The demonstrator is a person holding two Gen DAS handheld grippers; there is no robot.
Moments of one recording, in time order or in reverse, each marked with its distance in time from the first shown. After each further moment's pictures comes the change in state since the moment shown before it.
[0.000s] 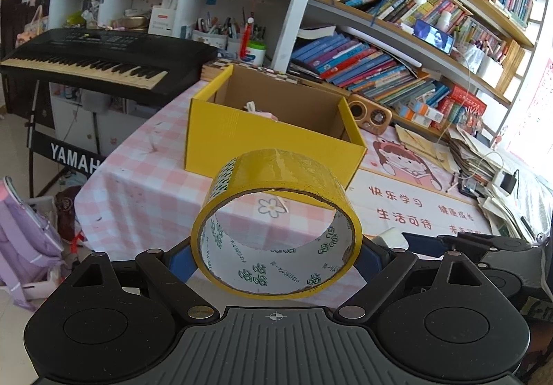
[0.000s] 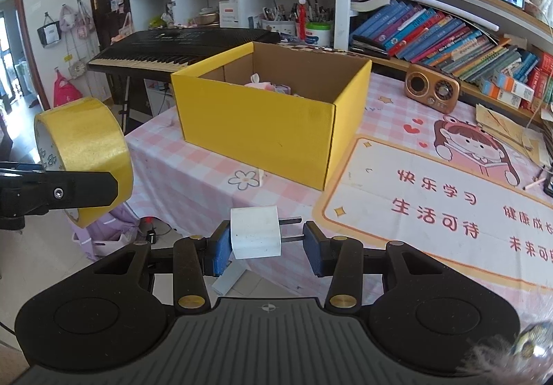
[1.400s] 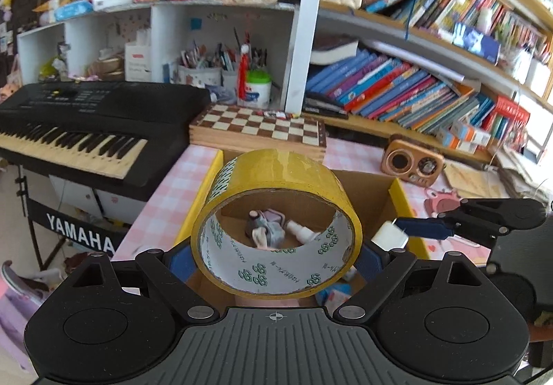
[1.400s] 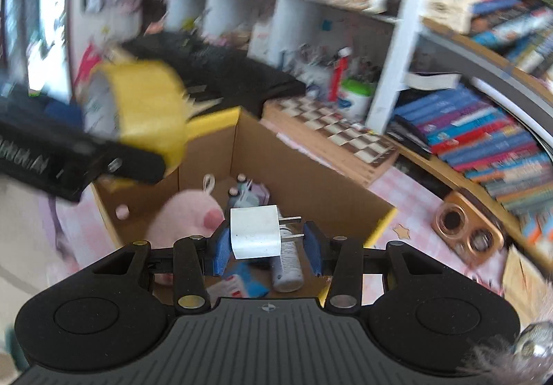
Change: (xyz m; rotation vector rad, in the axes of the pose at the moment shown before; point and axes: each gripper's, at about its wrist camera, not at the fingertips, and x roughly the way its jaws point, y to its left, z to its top) left arm 0.163 -0.004 0.169 0.123 0.007 0.084; right arm 0.154 -0.065 0.164 -0.355 -0.030 0.082
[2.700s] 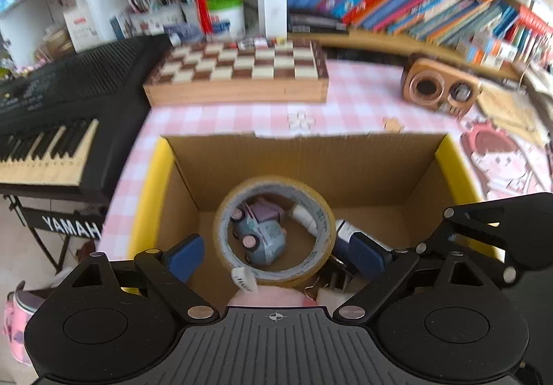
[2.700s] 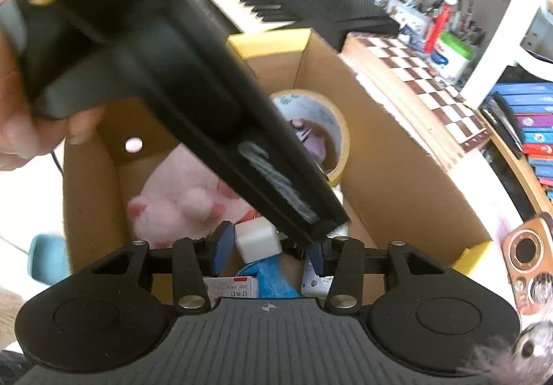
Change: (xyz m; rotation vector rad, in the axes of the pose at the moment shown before) left arm 0.110 -0.022 0.039 0.162 0.273 0.022; right arm 0.067 -0.003 0.012 -0.112 0.206 0.211
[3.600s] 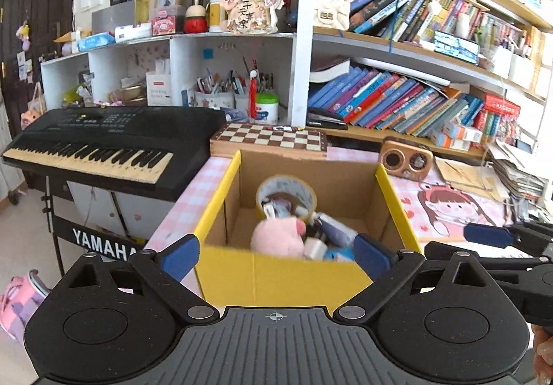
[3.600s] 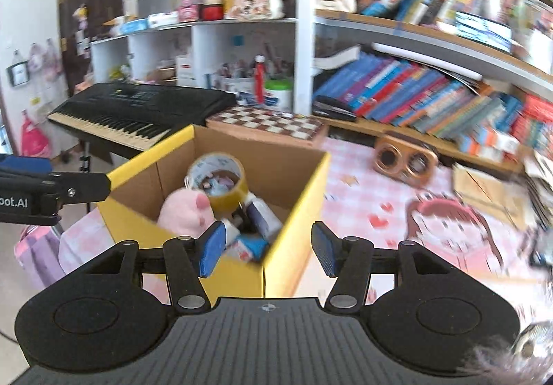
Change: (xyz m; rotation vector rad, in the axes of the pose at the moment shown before) left arm -0.168 -0.005 -0.155 -0.126 -0.388 0.047; right arm -0.146 0.093 -0.095 0.538 -0.341 -0.422
